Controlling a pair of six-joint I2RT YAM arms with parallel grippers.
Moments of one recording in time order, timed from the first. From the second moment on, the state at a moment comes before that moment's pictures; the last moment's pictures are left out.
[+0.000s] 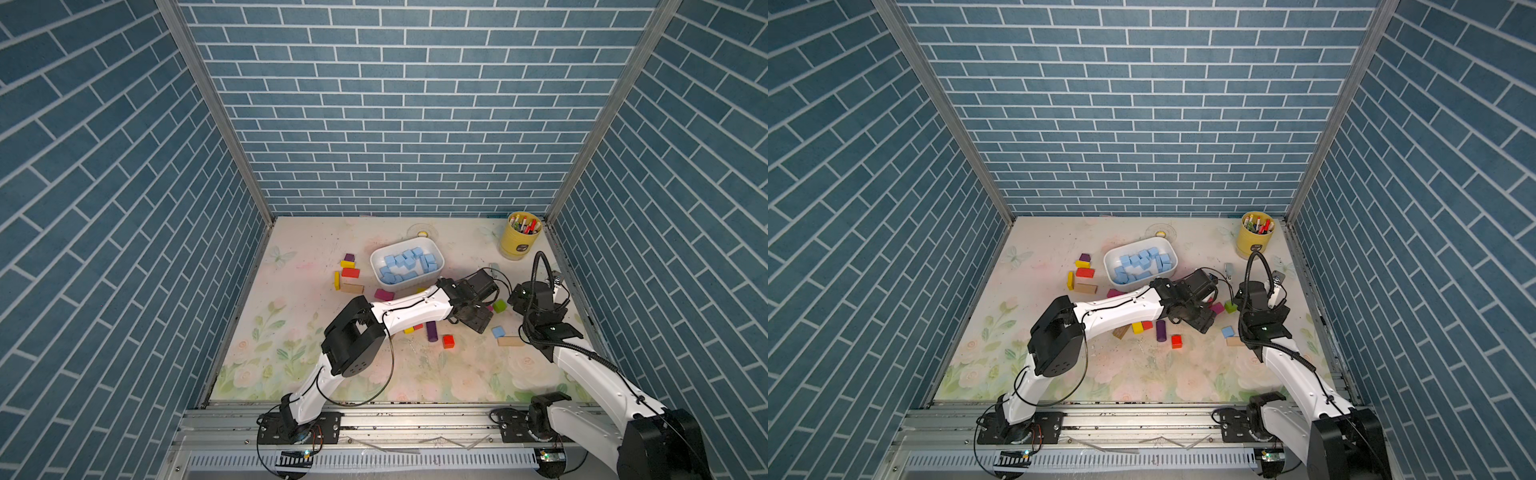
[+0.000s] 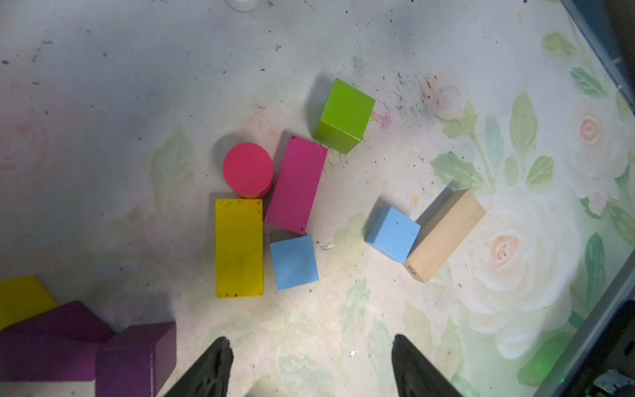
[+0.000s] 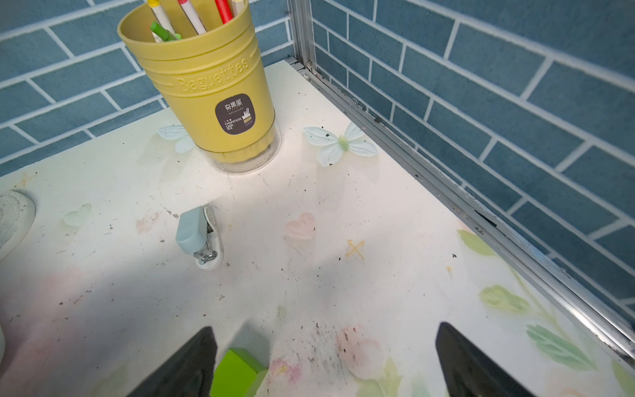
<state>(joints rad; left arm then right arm) -1.07 2.22 1.88 -0.69 0.00 -0.36 0.25 1.01 0.51 -0.16 0.58 0.52</state>
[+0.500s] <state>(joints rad) -1.10 2.42 2.15 -0.87 -0.07 -0.35 0.24 1.00 0.51 -0.18 0.57 0.55</state>
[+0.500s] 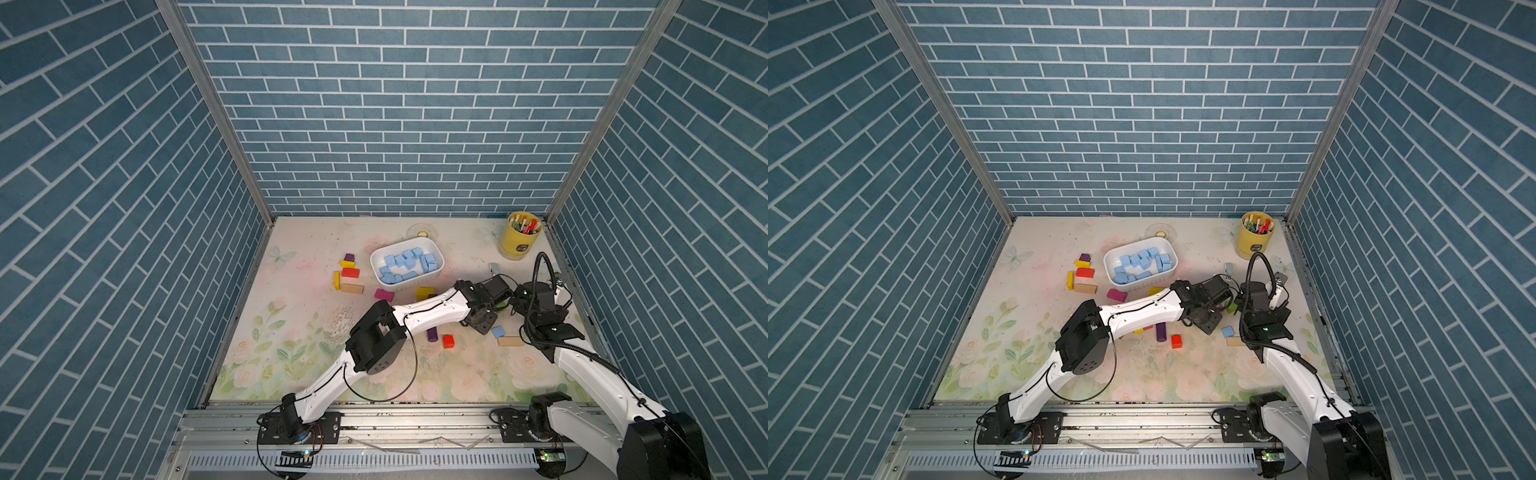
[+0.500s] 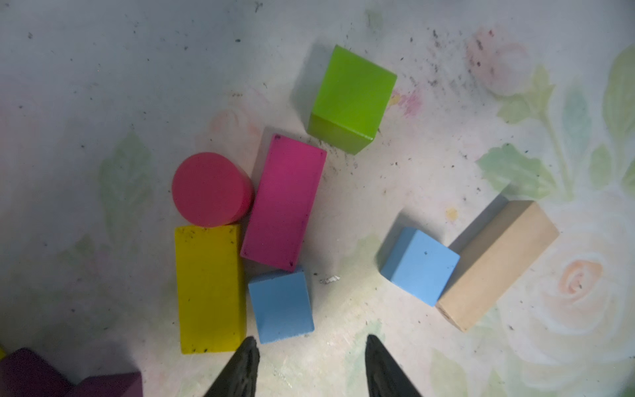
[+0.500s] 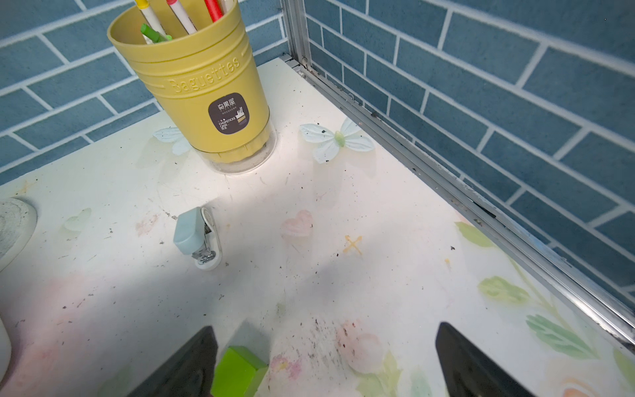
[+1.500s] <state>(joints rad) -1.10 2.56 2.31 -0.99 -0.12 -0.35 0.23 1.00 0.51 -0.18 0.55 0.56</state>
